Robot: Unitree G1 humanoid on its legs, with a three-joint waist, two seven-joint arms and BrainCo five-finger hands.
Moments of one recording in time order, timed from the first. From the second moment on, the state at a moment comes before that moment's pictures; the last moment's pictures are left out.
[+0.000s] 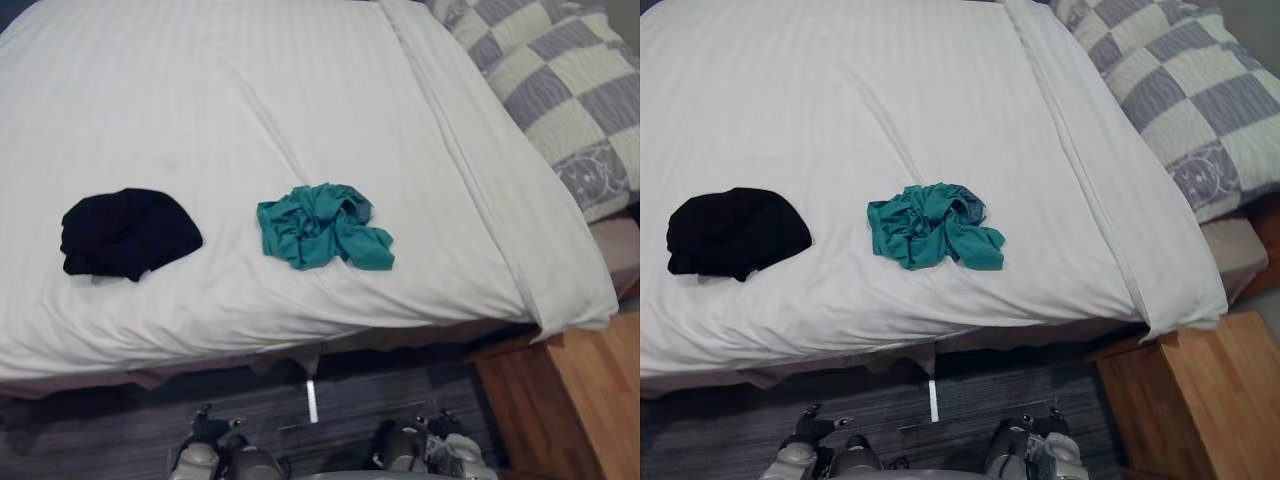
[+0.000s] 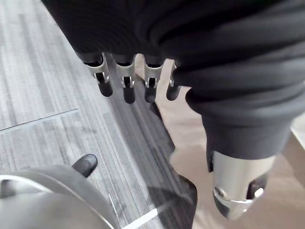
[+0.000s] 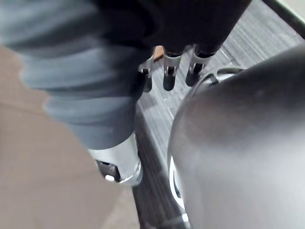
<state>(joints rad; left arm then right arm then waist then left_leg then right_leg) 0.01 0.16 0.07 1.02 0.29 0.03 0.18 0.01 0.03 -0.29 0.93 -0.05 0.05 -0.16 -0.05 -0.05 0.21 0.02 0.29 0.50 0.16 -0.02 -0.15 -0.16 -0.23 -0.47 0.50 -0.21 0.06</state>
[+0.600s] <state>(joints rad) 0.02 0.04 -0.03 0.96 0.27 0.01 0.17 0.04 -0.09 -0.20 0.91 -0.03 0.05 -0.15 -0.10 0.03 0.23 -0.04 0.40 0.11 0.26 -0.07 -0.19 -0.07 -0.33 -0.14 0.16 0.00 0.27</state>
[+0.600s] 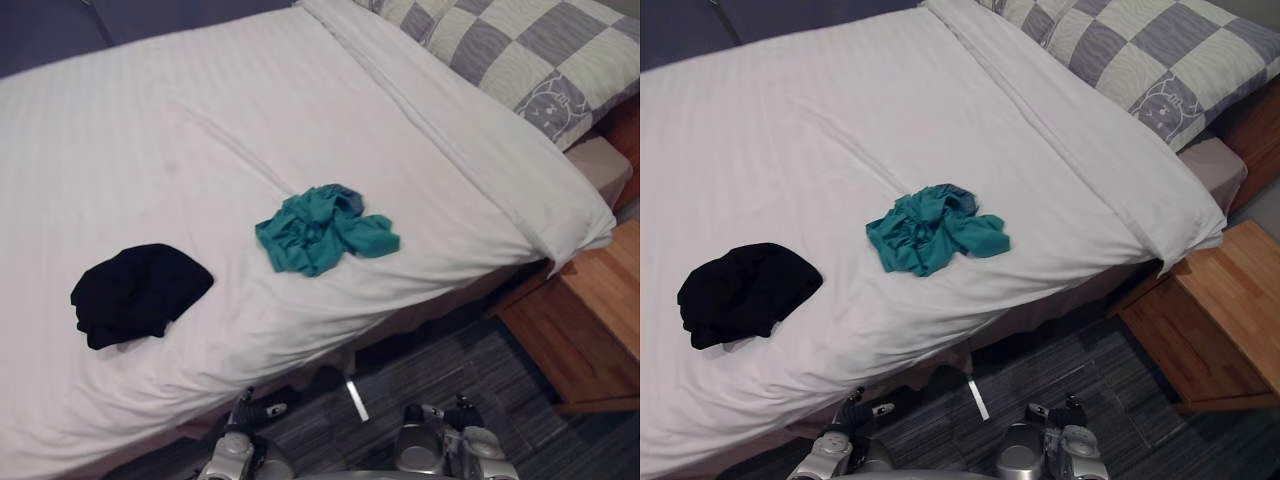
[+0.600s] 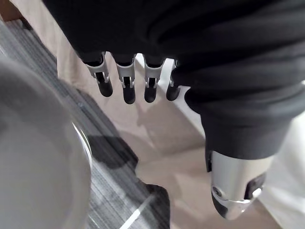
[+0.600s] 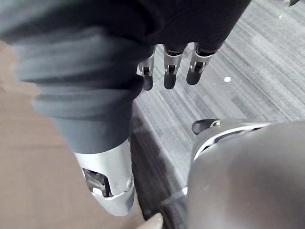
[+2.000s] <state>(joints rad) 0.02 0.29 0.73 0.94 0.23 0.10 0.31 0.07 -0.15 -0.90 0.82 0.06 0.10 -0.38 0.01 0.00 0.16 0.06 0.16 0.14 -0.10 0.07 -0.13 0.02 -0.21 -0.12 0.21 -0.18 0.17</state>
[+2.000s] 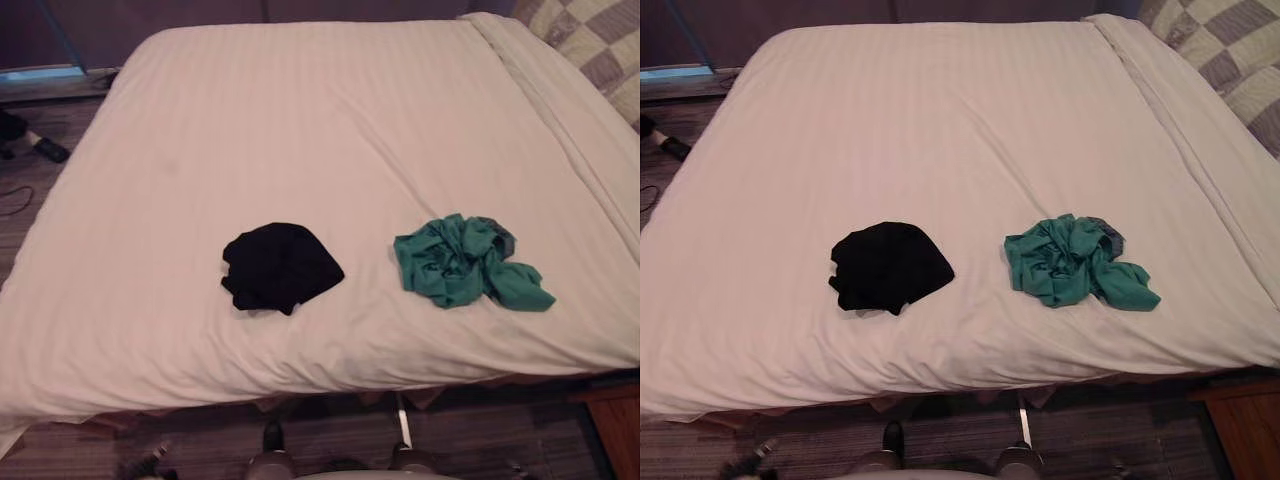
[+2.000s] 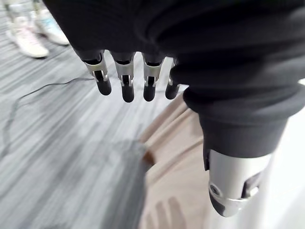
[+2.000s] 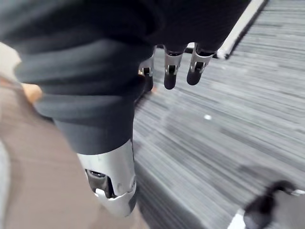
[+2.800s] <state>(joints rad) -0.20 0.65 -0.06 0.26 0.53 -0.06 0.32 -0.13 -0.60 -0.23 0.24 -0.60 0.02 -0.37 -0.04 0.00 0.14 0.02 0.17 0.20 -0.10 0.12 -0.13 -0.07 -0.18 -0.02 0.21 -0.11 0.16</state>
